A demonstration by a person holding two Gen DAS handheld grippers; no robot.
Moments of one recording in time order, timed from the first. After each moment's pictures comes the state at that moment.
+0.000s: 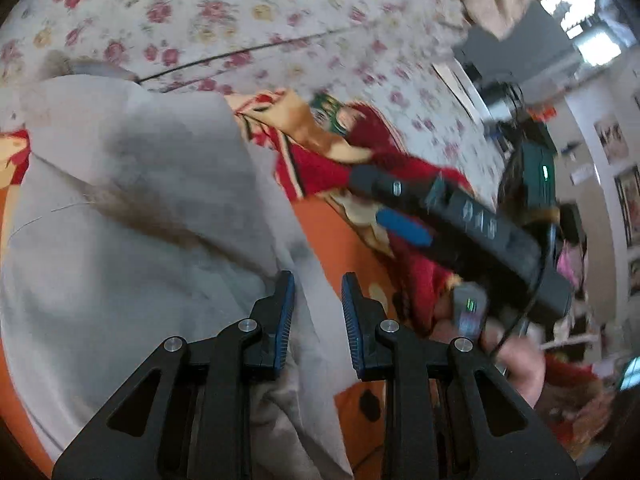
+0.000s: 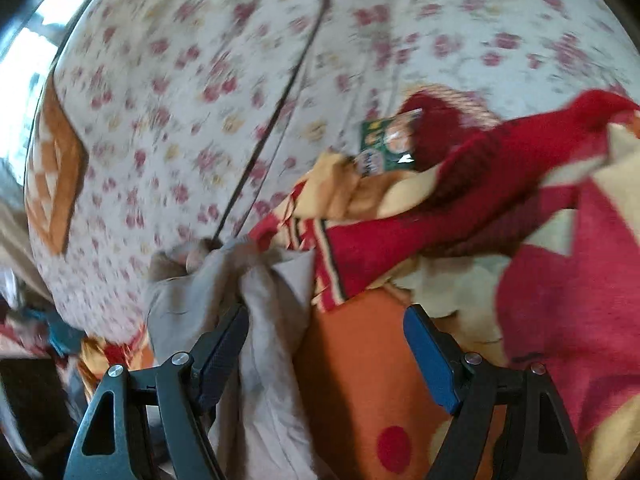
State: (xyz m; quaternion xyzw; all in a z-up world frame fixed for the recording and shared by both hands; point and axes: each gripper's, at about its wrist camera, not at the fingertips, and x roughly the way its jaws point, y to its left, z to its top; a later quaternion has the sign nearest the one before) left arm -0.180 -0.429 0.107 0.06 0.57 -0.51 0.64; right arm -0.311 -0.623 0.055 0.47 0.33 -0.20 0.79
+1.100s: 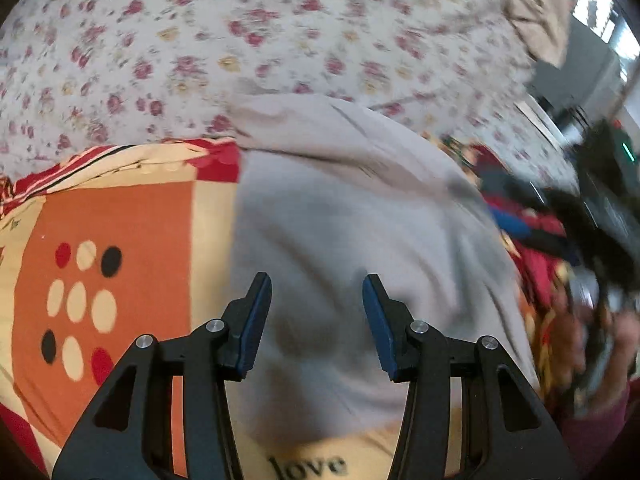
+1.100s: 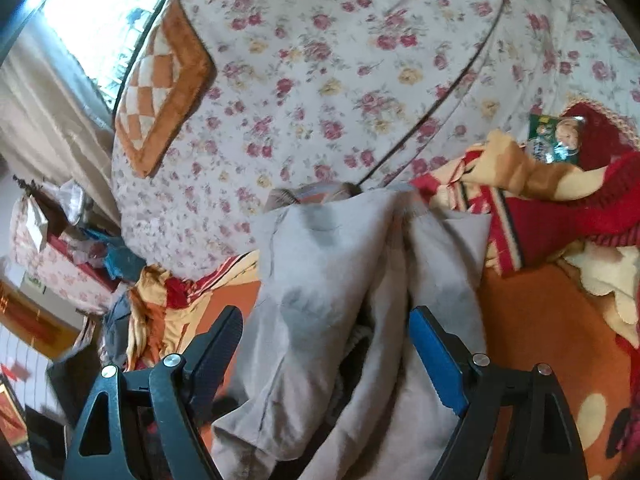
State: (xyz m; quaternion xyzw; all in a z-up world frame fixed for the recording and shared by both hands) left arm -0.130 -0.297 0.103 0.10 0.48 -0.38 0.78; right arm -0.258 -0.529 0.085 0.42 0.31 -0.02 0.85
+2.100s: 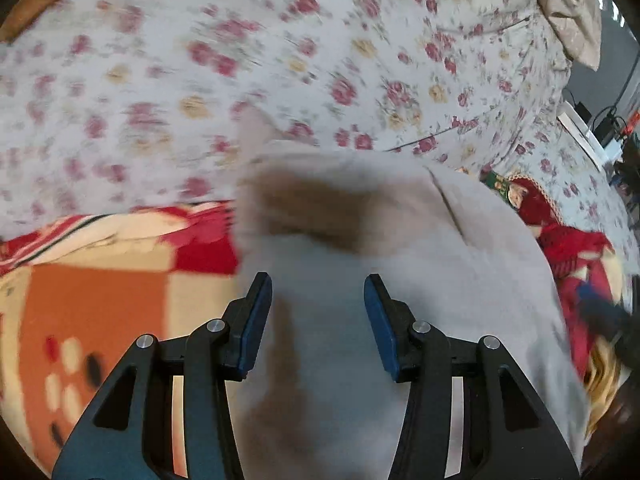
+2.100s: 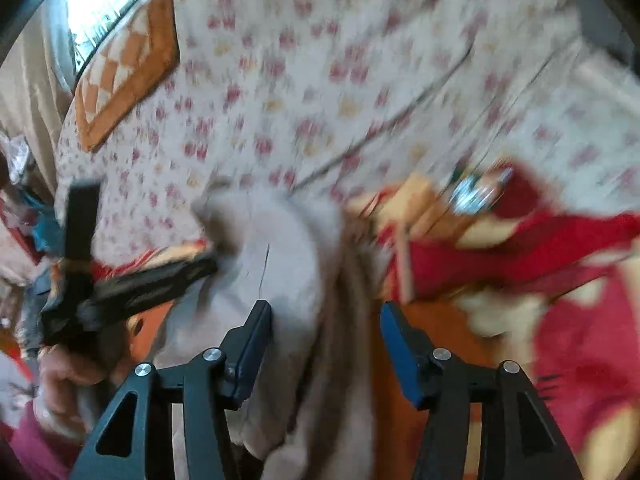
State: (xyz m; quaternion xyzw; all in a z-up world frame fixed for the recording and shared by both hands) left arm -0.084 -0.367 0.094 0.14 0.45 -0.36 0.80; right arm -0.282 -0.550 0.099 0.29 0.33 -0.16 0.88
